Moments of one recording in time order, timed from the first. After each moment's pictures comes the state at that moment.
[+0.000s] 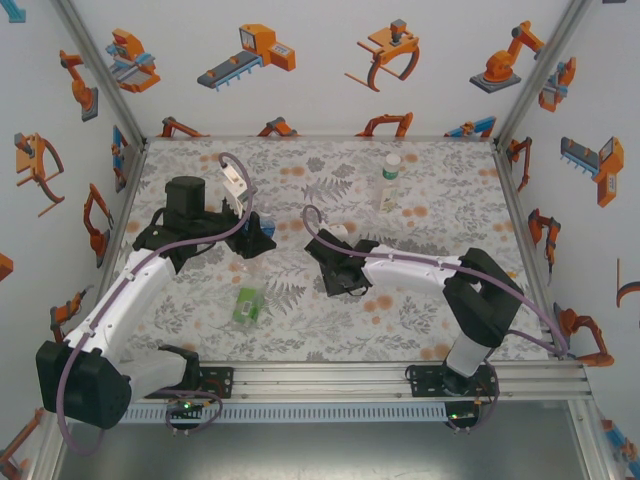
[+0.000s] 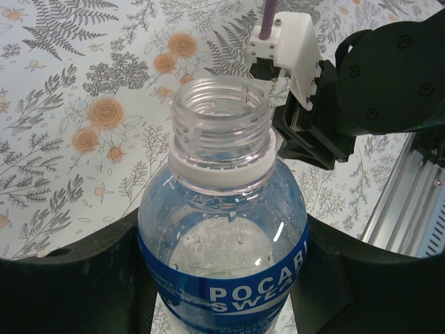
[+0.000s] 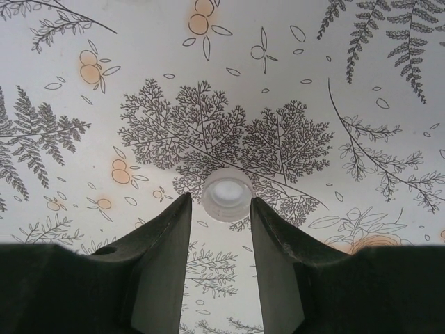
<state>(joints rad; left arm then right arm) -0.33 1.15 0.95 -0.42 0.70 0.19 0.95 1.70 1.06 -0.55 0.23 0.59</state>
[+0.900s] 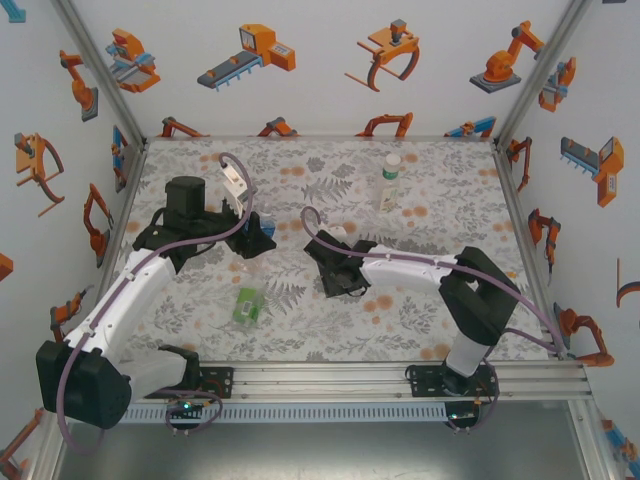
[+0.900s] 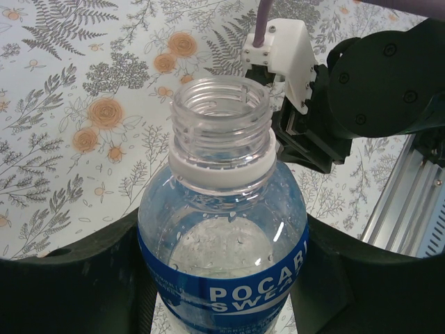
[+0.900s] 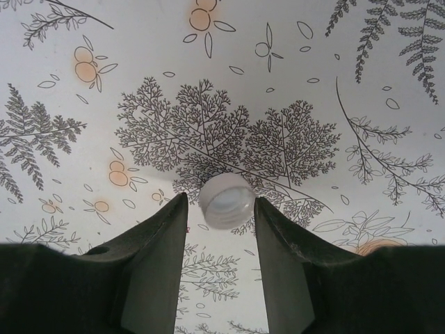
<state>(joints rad) -0.33 1.15 0.95 -0.42 0.70 0.19 0.95 1.72 1.06 -0.54 0.22 0.59</state>
